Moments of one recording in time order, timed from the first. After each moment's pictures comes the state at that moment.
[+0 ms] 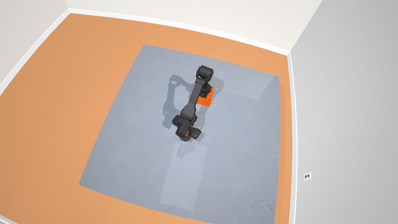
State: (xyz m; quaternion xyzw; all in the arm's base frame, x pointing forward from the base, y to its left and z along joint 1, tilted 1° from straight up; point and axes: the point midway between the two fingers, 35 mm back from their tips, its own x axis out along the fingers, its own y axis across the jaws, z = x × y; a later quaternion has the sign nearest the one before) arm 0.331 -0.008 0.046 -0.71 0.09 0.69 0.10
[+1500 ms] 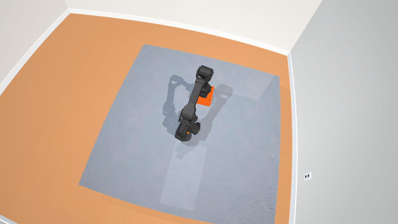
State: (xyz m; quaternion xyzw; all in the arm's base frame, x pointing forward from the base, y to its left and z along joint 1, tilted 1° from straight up) arm 0.330 -0.008 0.046 -0.47 0.53 0.45 0.55
